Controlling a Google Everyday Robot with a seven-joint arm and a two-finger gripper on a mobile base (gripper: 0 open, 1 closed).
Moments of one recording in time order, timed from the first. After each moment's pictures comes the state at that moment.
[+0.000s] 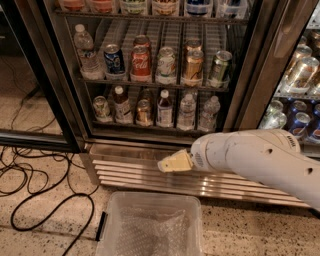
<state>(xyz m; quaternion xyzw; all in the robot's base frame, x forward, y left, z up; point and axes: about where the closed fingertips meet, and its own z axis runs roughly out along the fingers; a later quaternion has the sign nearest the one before) 0.525 -0.090 0.743 -0.26 0.89 0.11 0.37</state>
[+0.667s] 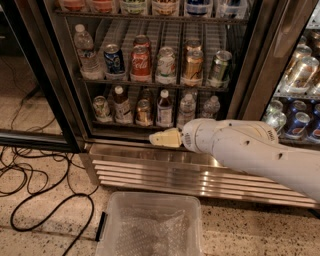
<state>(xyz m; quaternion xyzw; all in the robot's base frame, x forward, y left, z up) 0.596 -0.068 0.760 -0.19 0.86 0.14 0.45</state>
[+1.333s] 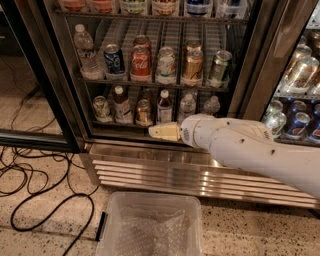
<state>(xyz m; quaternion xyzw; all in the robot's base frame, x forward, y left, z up) 0.618 -0.065 0.765 -0.17 0.85 0.15 0.48</state>
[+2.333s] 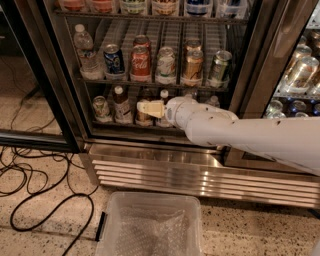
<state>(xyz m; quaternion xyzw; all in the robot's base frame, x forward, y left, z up) 0.709 -0.027 0.780 -0.12 0.81 0.18 0.55</state>
